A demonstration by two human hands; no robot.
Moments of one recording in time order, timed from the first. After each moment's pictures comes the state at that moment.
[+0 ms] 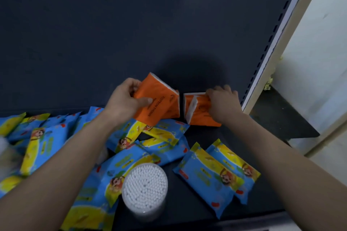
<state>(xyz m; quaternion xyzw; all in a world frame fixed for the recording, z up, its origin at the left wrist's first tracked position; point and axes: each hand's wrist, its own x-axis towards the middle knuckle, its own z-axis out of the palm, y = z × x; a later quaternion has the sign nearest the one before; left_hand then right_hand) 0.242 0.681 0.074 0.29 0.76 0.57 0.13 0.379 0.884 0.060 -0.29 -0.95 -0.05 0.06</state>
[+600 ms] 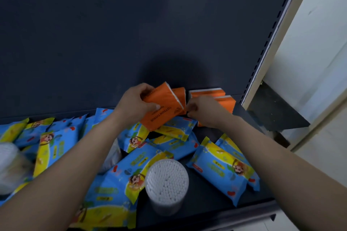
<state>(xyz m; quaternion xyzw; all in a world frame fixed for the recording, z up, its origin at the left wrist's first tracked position) 0.229 0.667 0.072 0.39 0.79 0.45 0.13 0.361 0.829 0.057 -0.21 -0.97 0.13 0.03</state>
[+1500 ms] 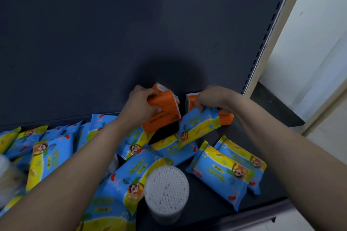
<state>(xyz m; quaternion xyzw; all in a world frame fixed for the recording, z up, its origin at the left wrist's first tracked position) 0.215 0.695 0.058 0.42 0.84 0.33 0.08 0.357 0.845 0.105 -0.40 -0.84 0.37 -0.04</state>
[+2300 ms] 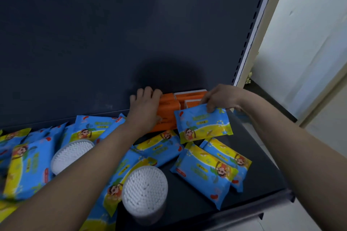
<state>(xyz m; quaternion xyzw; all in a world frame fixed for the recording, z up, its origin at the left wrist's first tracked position) 0.252 0.731 0.038 0.50 0.86 0.10 -0.10 0.410 0.881 0.117 -0.35 -0.89 0.28 -0.08</state>
